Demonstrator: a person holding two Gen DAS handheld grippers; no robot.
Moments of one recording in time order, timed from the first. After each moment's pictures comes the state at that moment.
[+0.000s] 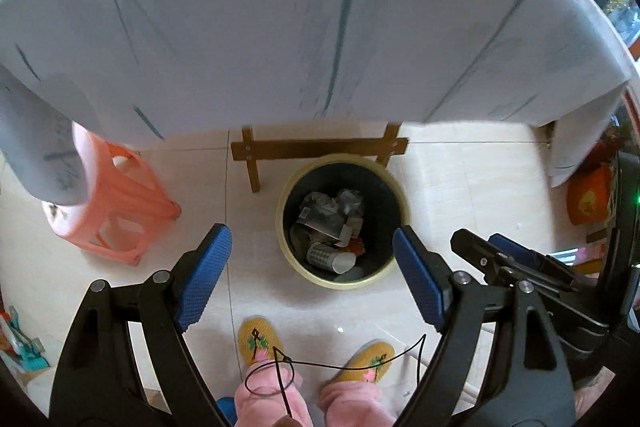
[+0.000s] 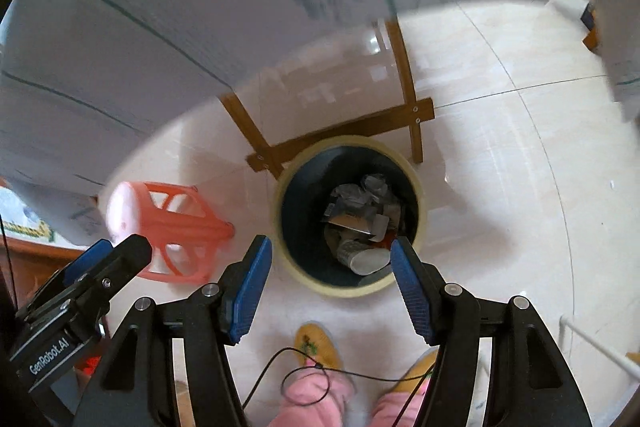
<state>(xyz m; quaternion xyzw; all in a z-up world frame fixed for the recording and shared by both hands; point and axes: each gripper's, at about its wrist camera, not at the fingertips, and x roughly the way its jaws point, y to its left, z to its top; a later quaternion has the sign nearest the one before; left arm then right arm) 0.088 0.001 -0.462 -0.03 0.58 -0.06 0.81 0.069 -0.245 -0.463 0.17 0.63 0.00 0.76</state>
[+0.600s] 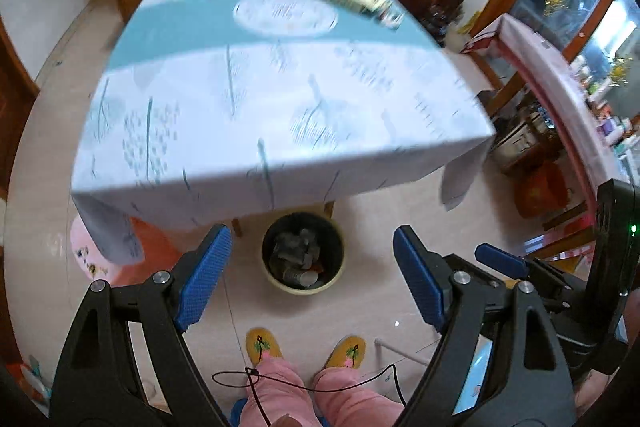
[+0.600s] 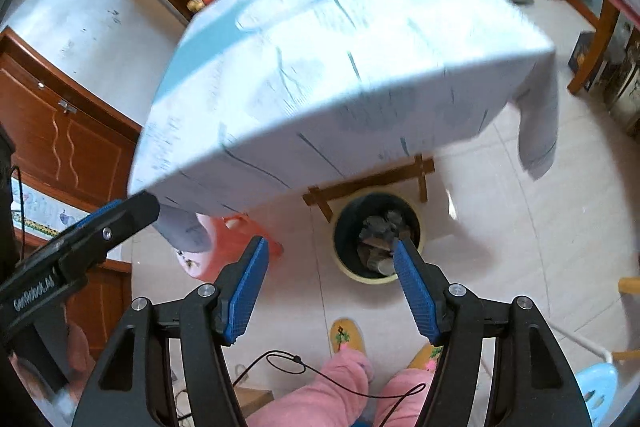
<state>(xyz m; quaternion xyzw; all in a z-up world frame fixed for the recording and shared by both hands) 0.079 0.000 -0.200 -0.02 0.52 -0.15 0.84 0.035 -0.239 -0.187 0.16 0.57 0.02 0.81</state>
